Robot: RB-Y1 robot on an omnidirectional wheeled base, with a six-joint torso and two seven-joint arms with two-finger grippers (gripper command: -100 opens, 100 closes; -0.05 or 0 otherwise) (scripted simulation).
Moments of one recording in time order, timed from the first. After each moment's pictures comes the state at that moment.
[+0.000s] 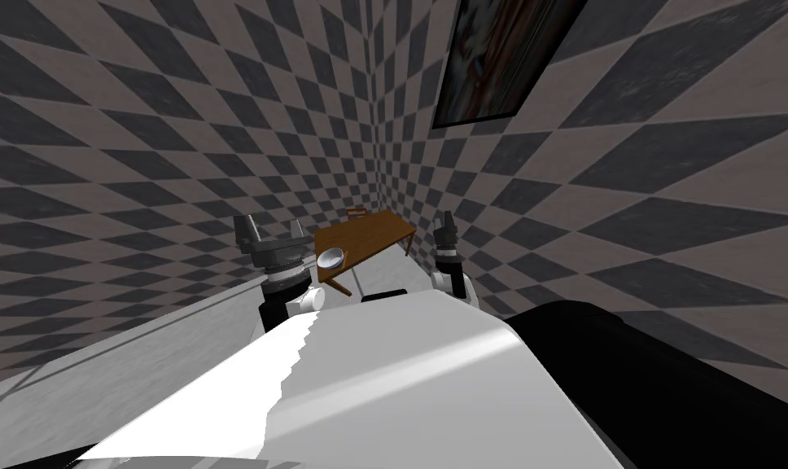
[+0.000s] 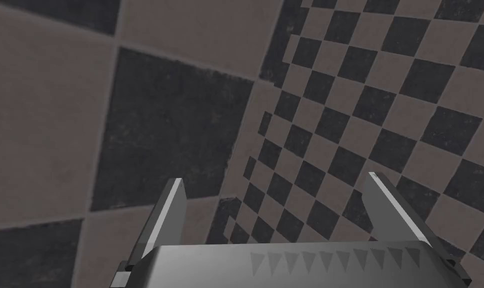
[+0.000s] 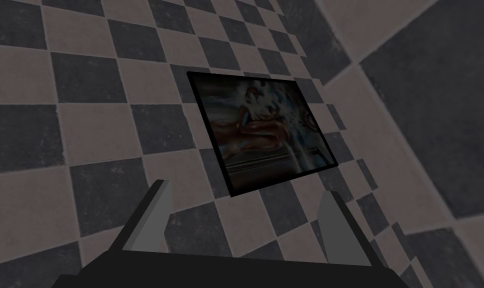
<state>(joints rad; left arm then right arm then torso) 0.45 0.04 0.02 -2.26 0.02 -0.60 0.13 0.50 -0.04 -0.04 -2.32 0.10 -0.40 -0.03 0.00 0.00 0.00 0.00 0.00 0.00</state>
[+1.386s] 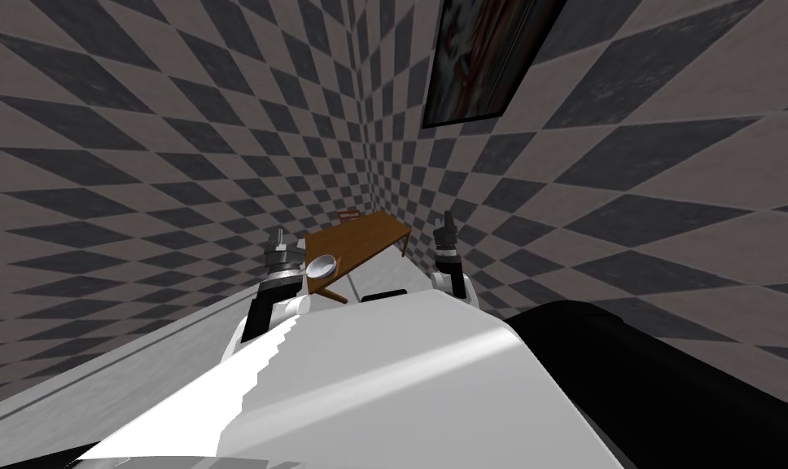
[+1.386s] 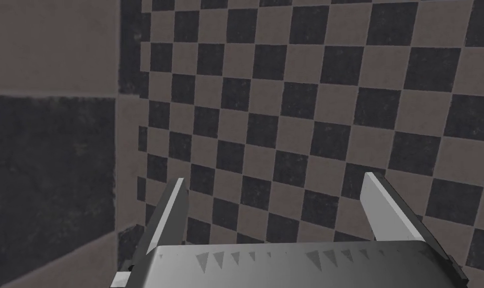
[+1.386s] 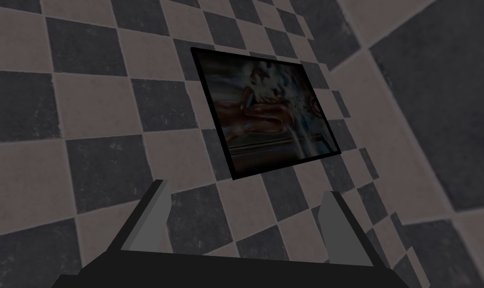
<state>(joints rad) 0.49 0.15 0.14 -2.19 0.12 -0.24 0.09 0.50 -0.04 -0.04 -2.32 0.10 -0.40 -0.03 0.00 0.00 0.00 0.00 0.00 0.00</state>
